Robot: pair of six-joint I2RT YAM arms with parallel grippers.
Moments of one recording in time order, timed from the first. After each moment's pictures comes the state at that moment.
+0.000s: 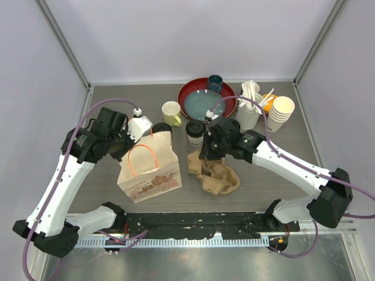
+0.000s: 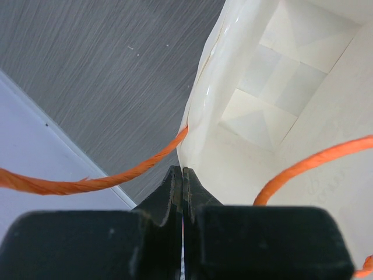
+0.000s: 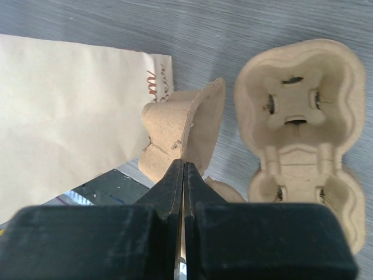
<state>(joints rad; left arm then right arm) -0.47 1.08 1.45 -1.35 -0.08 0.43 0.82 1.33 1.14 -0.66 -0.02 0.64</state>
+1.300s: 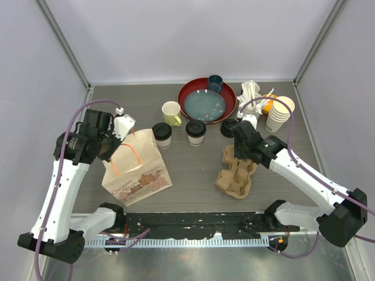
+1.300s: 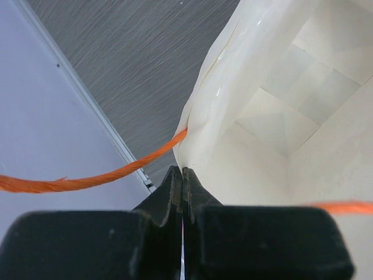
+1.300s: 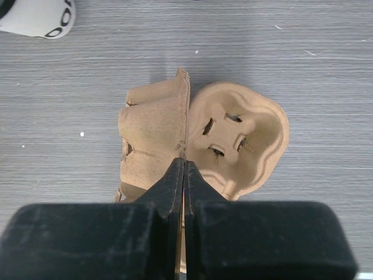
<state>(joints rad) -0.28 1.03 1.39 -1.35 -0.14 0.45 0.66 1.16 0.99 -0.79 0.37 0.52</state>
